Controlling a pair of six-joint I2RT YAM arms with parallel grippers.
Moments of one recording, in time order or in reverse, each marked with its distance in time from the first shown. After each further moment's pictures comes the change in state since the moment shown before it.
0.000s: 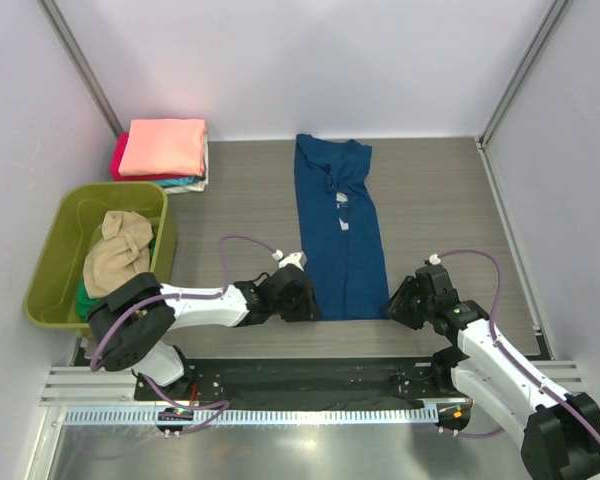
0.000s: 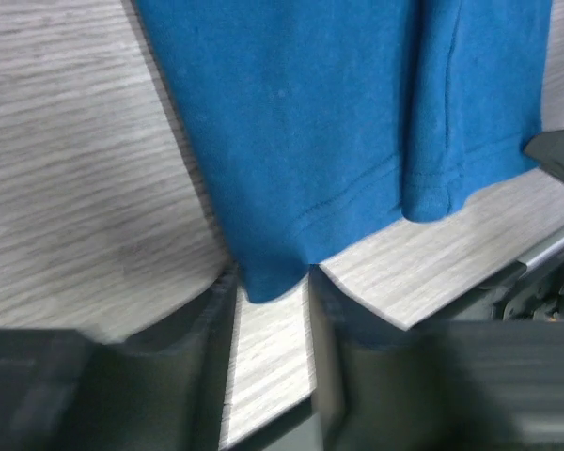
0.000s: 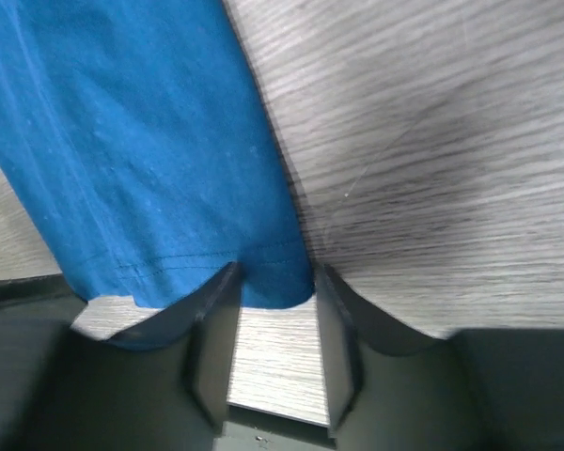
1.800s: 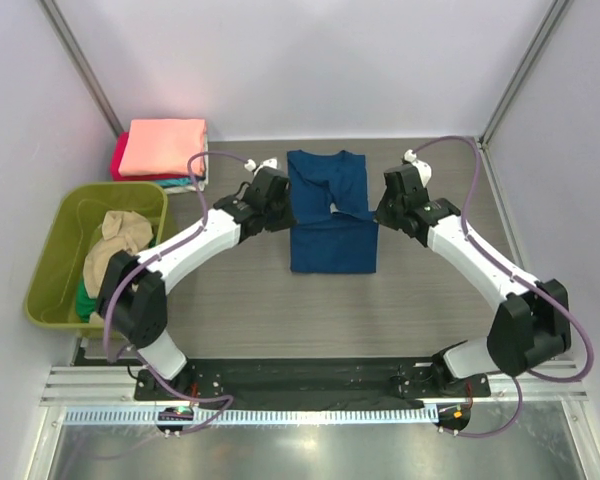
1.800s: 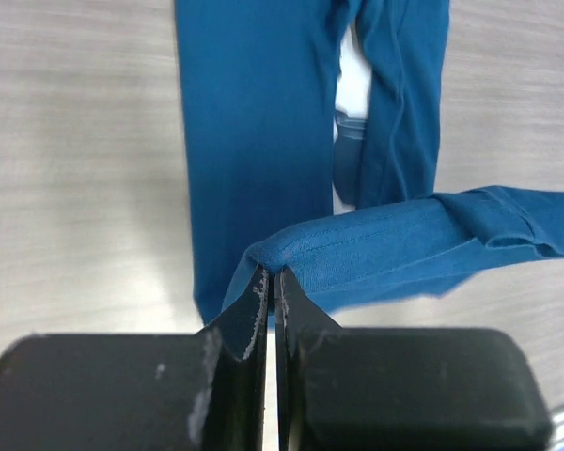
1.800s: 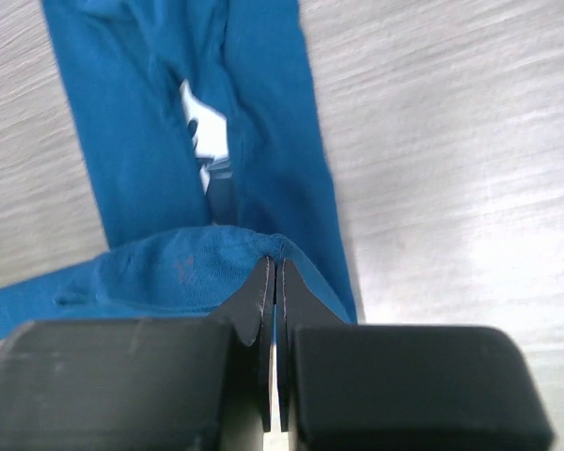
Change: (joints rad) left arm 0.364 0.077 0.609 -0.453 -0.117 0.222; right arm 0.073 0.618 0.822 -0.034 0.361 -0.208
